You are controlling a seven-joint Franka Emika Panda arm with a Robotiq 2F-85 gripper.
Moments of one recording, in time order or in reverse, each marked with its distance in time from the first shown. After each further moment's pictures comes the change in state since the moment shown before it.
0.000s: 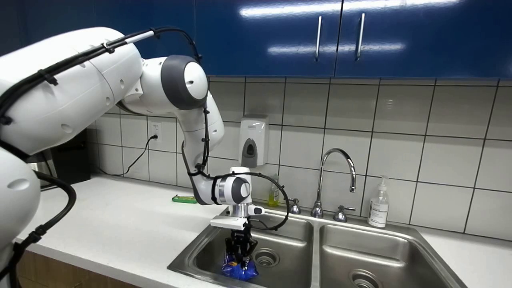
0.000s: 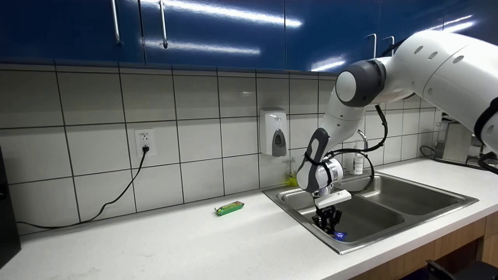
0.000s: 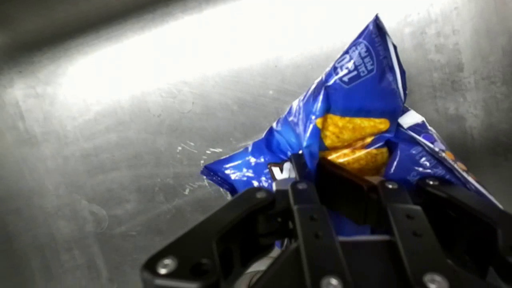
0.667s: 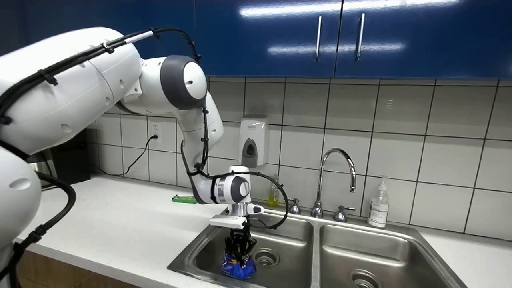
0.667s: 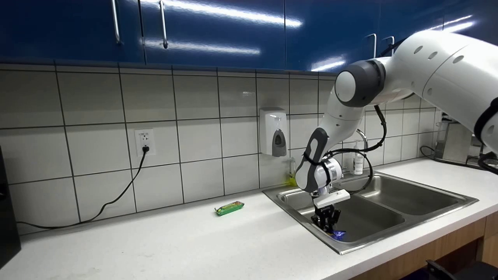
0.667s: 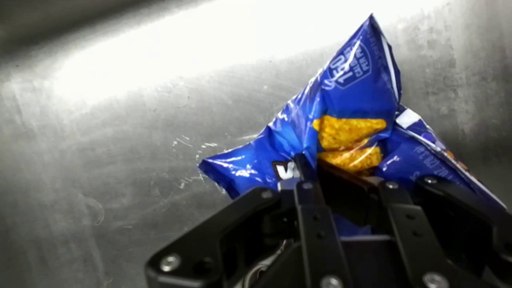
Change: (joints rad) arm 0.009 0.000 -0.002 0.005 0.000 0.000 0.001
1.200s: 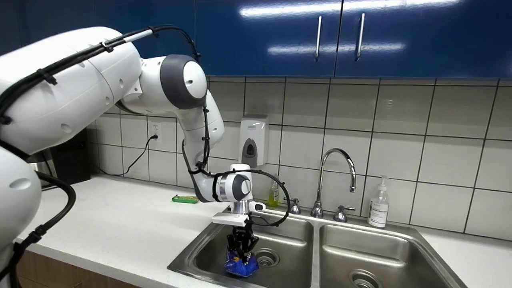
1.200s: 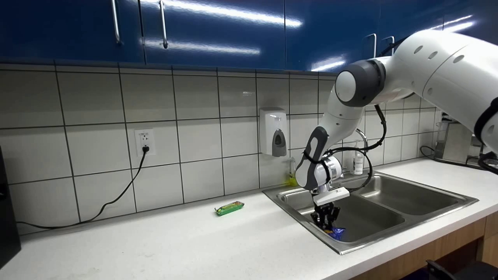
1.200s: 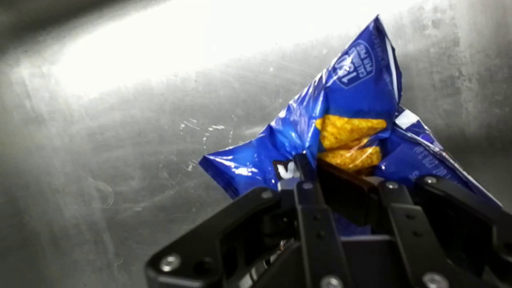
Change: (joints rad) arm 0.000 -0.003 -0.008 0.017 0.000 0.001 0.000
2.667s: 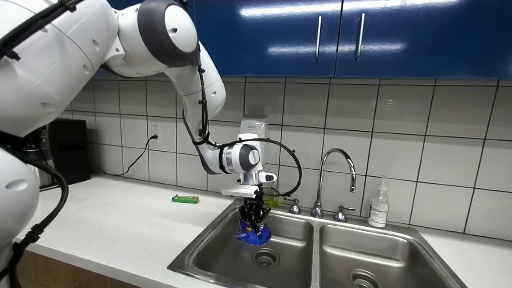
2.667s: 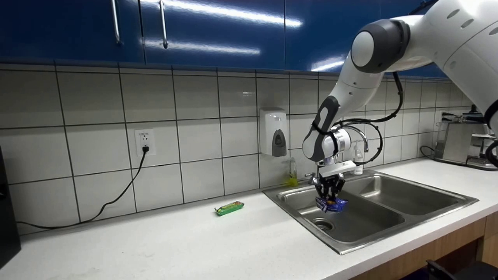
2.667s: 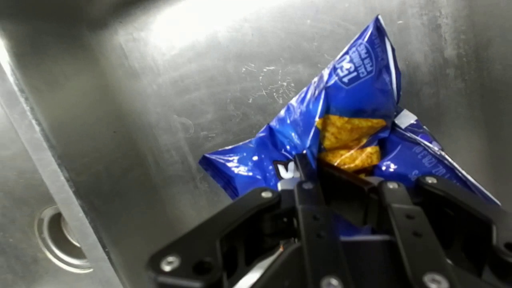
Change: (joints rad) arm -0.019 -0.259 -0.039 -0.137 -0.001 0.016 -0.011
